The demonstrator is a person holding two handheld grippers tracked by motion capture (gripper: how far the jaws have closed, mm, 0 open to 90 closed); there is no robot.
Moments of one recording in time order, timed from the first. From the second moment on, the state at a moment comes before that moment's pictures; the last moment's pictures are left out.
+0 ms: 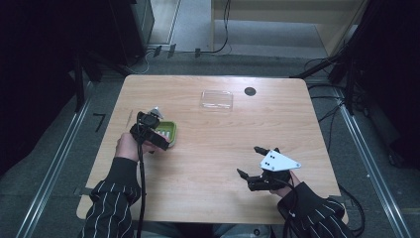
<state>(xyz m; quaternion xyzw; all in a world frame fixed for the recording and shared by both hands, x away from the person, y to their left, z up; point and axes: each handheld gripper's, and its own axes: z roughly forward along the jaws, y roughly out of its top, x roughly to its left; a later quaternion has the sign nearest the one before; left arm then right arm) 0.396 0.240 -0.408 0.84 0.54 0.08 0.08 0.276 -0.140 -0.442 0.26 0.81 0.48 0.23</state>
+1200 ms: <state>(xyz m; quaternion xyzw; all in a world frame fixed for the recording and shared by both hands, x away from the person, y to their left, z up) 0.426 0.248 -0.410 0.80 0.58 0.11 0.10 0.275 -0.140 -0.442 0.26 0.81 0.47 0.23</state>
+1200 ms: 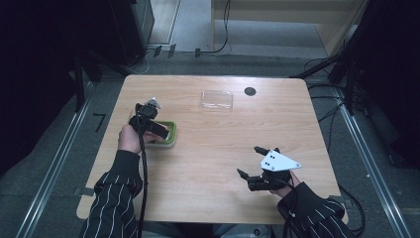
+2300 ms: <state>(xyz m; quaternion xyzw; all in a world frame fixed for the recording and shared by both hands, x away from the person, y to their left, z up) 0.441 0.247 -0.433 0.77 0.62 0.10 0.10 0.275 -0.140 -0.442 0.26 0.81 0.47 0.23</state>
